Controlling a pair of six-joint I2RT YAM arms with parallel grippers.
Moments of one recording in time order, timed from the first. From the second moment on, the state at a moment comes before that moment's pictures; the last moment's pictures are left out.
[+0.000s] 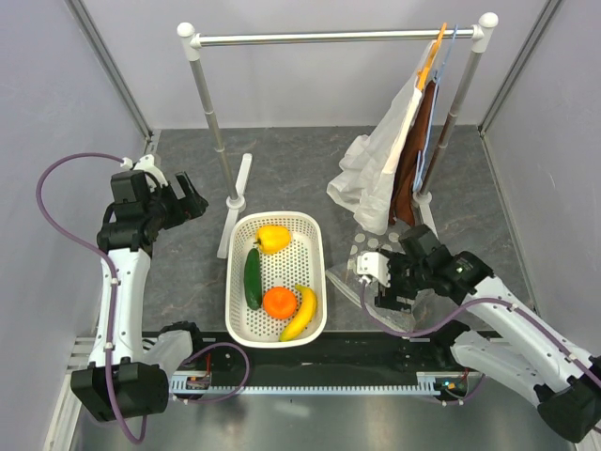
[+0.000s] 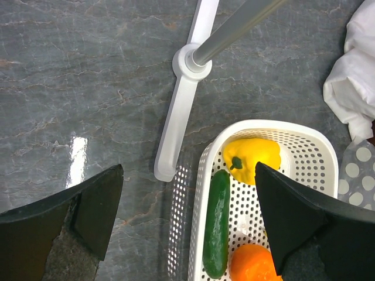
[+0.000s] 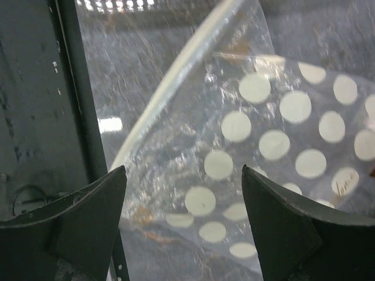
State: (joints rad) left arm 0.14 1.01 1.06 -0.69 0.22 -0.27; right arm 0.59 0.86 0.75 -0.92 -0.37 -0.80
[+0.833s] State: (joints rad) left arm 0.14 1.06 1.00 -0.66 0.13 -0.26; right arm 1.06 1.06 0.55 -0.46 0.06 -0.46
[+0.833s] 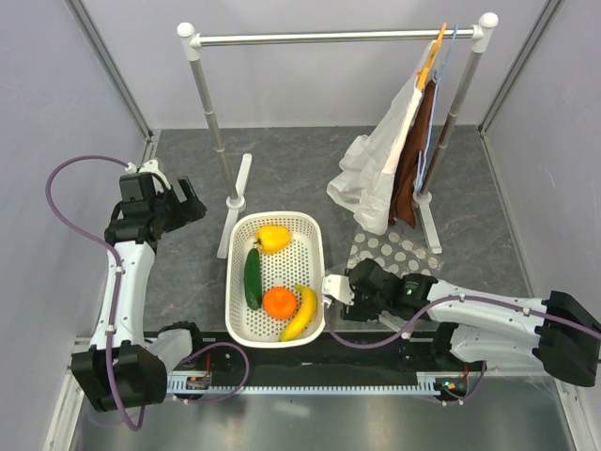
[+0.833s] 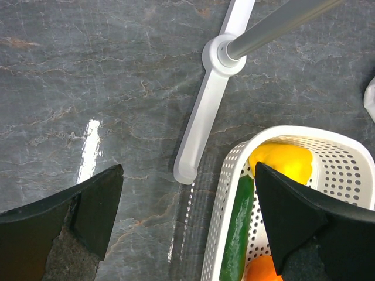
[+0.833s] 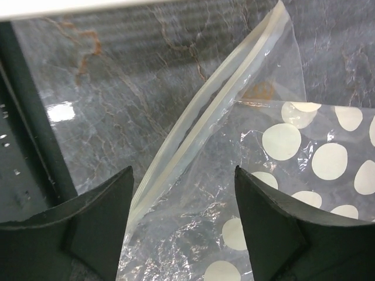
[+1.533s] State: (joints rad) left arm 0.14 0.99 0.96 -0.60 0.27 -0.22; right arm 1.00 1.04 0.71 -0.52 0.21 -0.36
